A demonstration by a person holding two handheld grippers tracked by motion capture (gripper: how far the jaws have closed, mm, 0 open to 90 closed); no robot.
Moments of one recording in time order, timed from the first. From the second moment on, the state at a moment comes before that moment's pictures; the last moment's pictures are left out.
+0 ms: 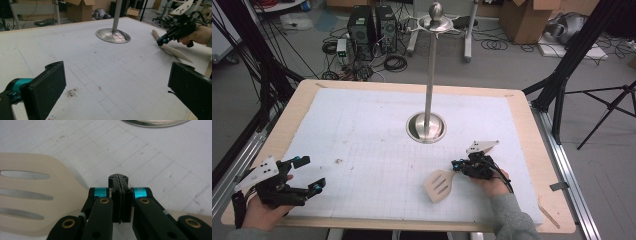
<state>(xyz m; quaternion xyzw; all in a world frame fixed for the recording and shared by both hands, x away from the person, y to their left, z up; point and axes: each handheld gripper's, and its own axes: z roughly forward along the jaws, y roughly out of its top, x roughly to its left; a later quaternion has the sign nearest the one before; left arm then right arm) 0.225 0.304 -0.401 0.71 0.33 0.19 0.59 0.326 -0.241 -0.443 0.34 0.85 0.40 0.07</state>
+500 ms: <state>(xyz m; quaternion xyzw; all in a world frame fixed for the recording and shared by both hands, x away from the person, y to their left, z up) 0.237 0.292 -0.401 0.72 0.32 0.17 0.60 0.299 -0.264 -0.445 0.31 0.86 0.41 0.07</state>
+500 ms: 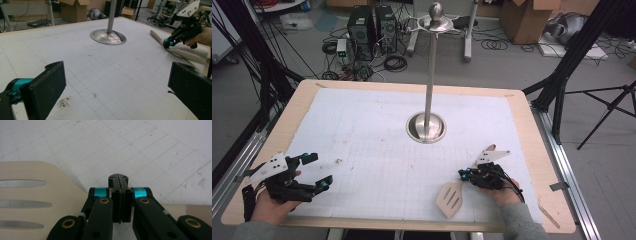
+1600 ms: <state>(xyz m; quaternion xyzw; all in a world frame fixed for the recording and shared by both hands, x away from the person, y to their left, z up) 0.244 0.285 -0.403 0.72 0.31 0.17 0.59 0.313 -0.353 -0.444 0.39 0.81 0.41 0.14</state>
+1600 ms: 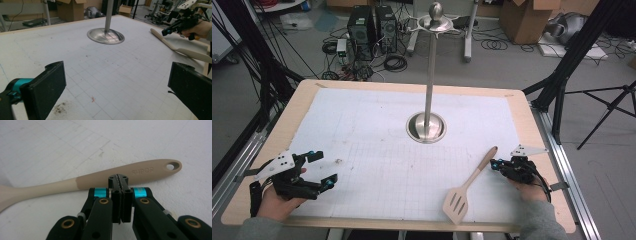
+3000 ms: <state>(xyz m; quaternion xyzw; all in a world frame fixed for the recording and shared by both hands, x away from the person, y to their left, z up) 0.225 0.301 -0.410 0.73 0.33 0.18 0.57 0.356 -0.285 -0.446 0.39 0.81 0.41 0.15</state>
